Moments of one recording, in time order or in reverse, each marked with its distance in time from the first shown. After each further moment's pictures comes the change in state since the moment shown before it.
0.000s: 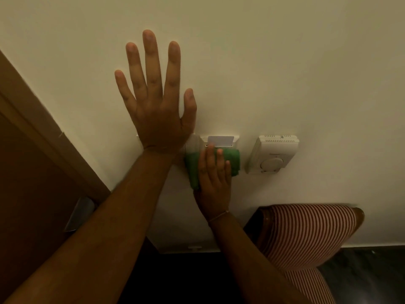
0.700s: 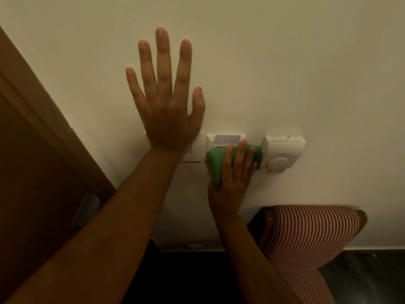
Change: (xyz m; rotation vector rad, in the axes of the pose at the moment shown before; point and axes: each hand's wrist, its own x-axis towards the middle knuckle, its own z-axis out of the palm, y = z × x) left_hand 0.000 0.001 -0.007 0.009 -0.039 -0.002; right_hand 0.002 0.005 -0.010 0.002 0.073 0.253
